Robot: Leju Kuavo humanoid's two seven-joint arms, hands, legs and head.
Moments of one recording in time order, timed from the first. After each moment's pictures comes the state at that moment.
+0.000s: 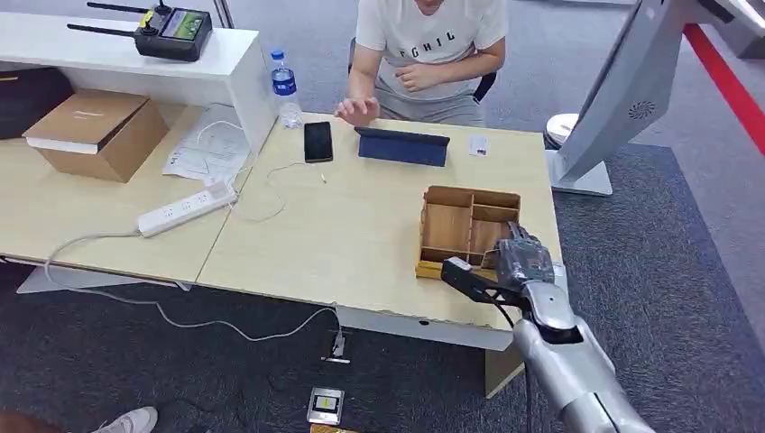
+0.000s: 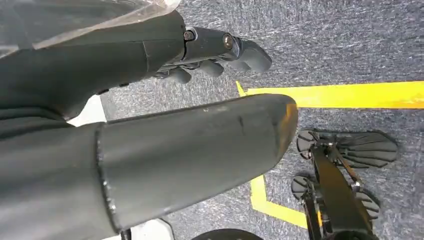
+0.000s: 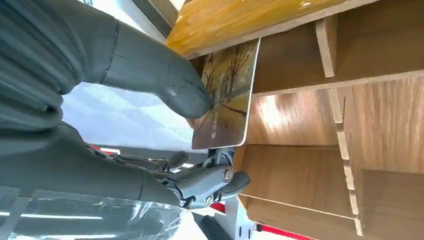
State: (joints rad) left arm -0.18 0.31 -1.38 -0.14 1.47 0.09 0.02; right arm -0.63 -0.07 0.44 -0.62 1.25 -0.14 0.01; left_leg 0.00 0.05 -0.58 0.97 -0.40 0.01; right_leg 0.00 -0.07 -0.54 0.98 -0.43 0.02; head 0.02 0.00
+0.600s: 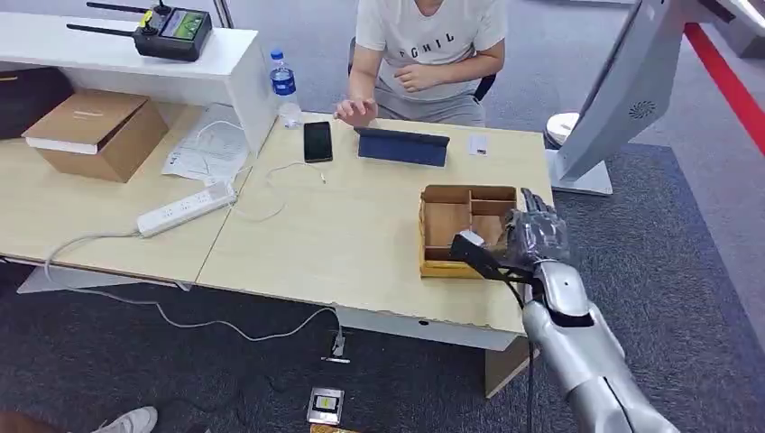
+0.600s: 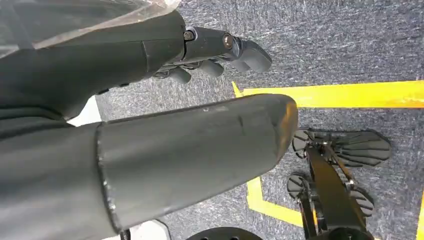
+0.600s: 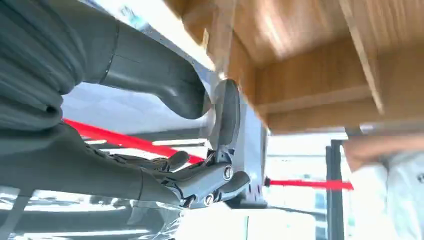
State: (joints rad) left arm -0.18 0.30 -1.39 -0.14 1.47 0.09 0.00; right arm -0.70 -0.07 0.41 -0.62 1.25 -0.27 -0.04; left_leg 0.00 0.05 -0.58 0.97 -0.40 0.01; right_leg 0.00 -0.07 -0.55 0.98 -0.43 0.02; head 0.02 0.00
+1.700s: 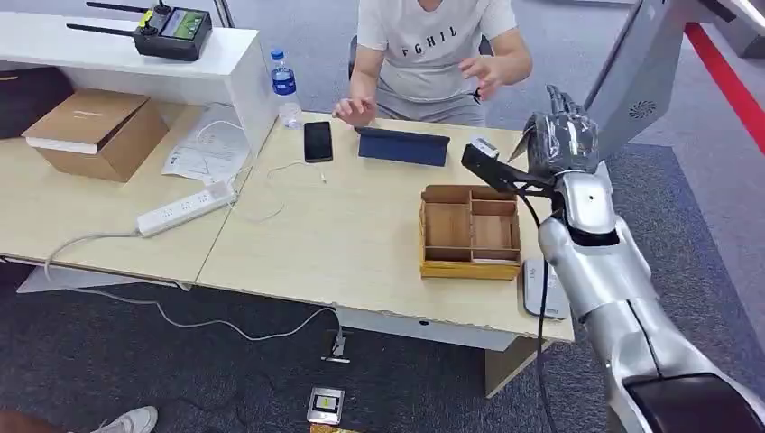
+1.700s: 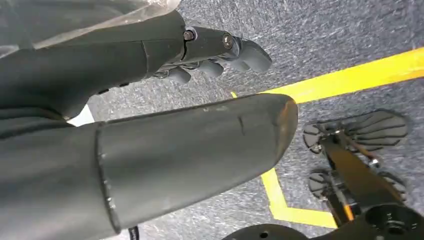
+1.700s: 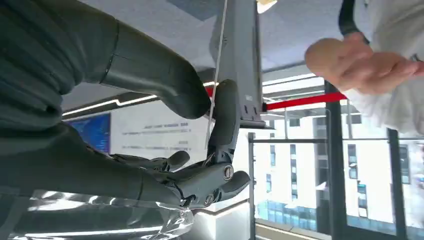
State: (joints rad) left arm -0.19 0.30 -1.48 -0.14 1.35 0.02 -0.07; right arm -0.99 -0.05 0.40 -0.55 1.31 -0.26 0.00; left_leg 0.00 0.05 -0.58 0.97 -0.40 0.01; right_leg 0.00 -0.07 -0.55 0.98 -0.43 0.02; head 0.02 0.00
